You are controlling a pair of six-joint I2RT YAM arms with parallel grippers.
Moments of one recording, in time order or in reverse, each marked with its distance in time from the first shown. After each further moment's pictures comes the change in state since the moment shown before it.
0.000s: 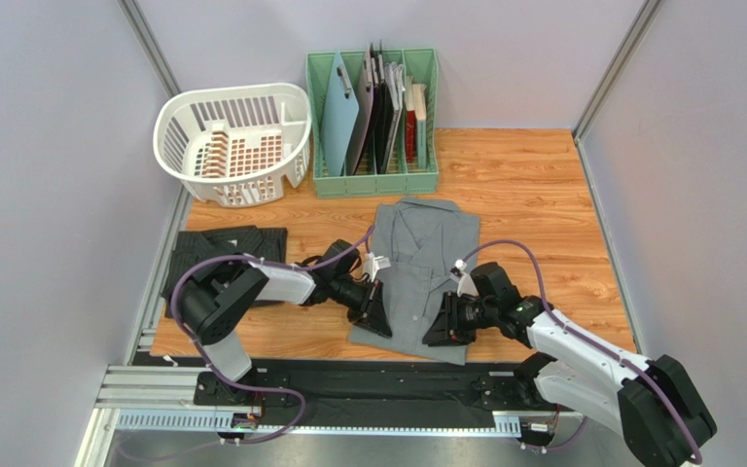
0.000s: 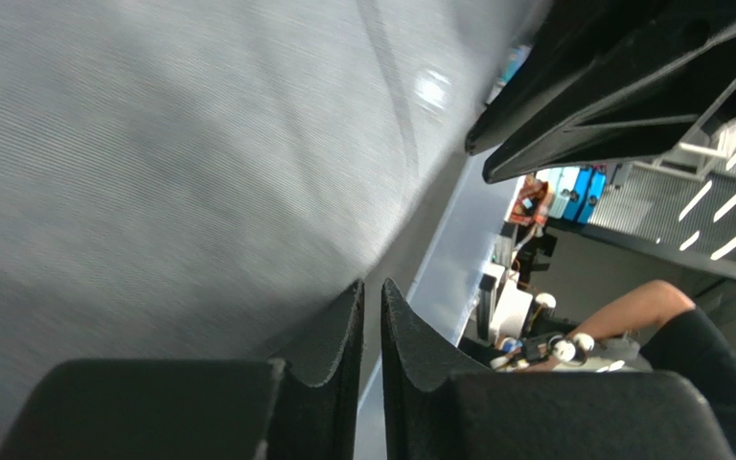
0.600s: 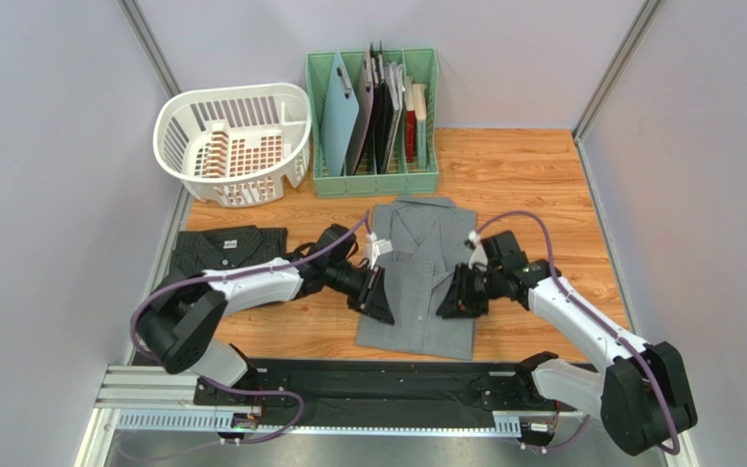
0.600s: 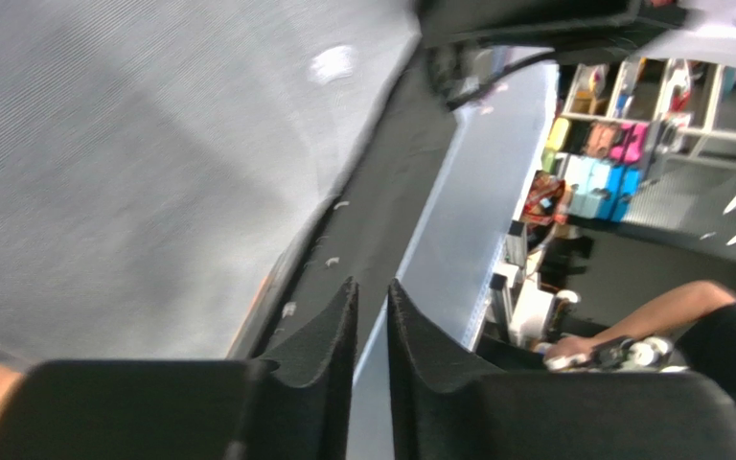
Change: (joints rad) left arm 0.004 -0.119 0.063 -0.169 -0.027 0.072; right arm -0.188 0.159 0.204 -0.335 0.102 -0.122
